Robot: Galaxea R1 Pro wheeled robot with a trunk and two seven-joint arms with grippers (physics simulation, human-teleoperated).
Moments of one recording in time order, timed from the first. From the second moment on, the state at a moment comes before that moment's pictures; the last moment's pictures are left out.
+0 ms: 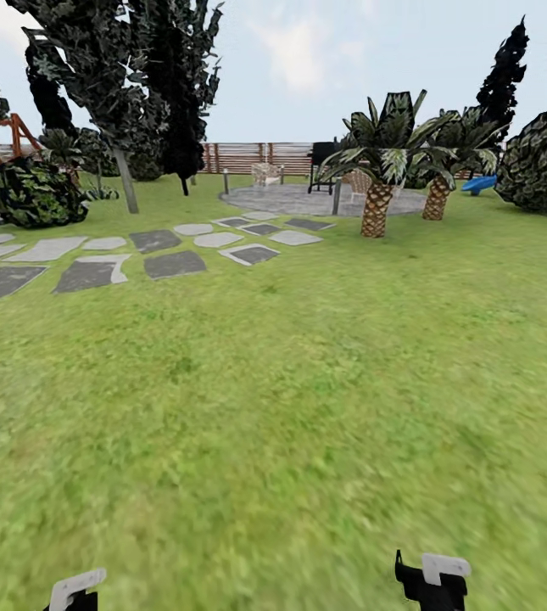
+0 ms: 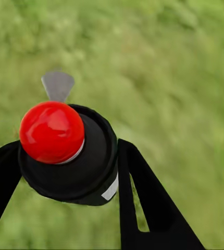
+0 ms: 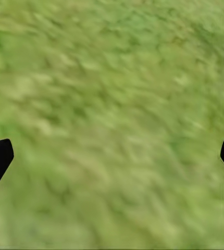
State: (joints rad) left arm -0.36 0.18 0.45 -0.18 -0.13 -0.34 -0.09; right arm -0.41 -0.04 -0.30 -0.12 0.33 -0.55 -0.29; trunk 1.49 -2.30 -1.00
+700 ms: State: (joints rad) left arm -0.36 0.18 0.45 -0.18 -0.13 -0.34 -0.09; right arm -0.41 -0.04 -0.30 -0.12 0.33 -0.55 -0.29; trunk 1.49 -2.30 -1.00
